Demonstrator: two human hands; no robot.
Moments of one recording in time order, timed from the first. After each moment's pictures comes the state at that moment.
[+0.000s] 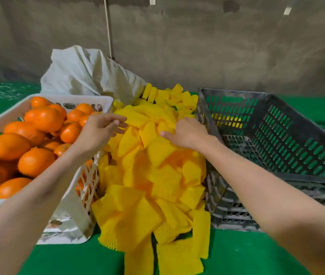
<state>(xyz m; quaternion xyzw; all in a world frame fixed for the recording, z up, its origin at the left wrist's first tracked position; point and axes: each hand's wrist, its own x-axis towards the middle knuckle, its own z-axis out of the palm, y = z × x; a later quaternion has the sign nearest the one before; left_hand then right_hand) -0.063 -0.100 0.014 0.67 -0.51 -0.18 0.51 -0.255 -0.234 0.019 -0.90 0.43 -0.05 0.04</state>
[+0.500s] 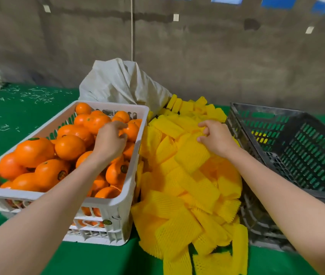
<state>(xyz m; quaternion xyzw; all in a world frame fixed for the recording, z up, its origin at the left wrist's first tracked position) 0.016 -0.057 0.006 0.80 -0.46 0.03 0.39 -0.213 -0.208 0.030 -0.87 0.42 -0.22 0.16</state>
